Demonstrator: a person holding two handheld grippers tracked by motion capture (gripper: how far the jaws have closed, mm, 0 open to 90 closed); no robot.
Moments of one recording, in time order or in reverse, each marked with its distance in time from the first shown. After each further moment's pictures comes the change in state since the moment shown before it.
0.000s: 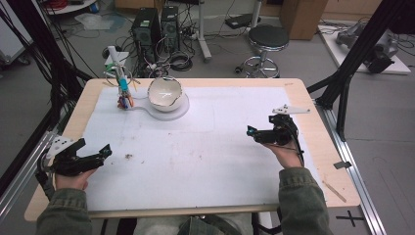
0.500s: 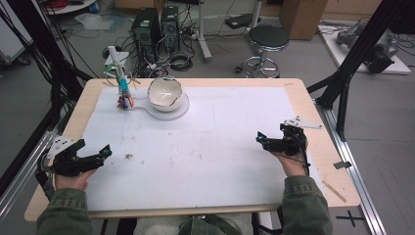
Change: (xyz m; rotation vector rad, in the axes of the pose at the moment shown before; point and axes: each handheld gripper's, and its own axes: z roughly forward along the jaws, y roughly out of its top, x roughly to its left) left arm 0.000 -0.001 0.000 0.016 0.011 0.002; right arm -0.012 -0.035 -0.017 -0.076 -0.103 0.055
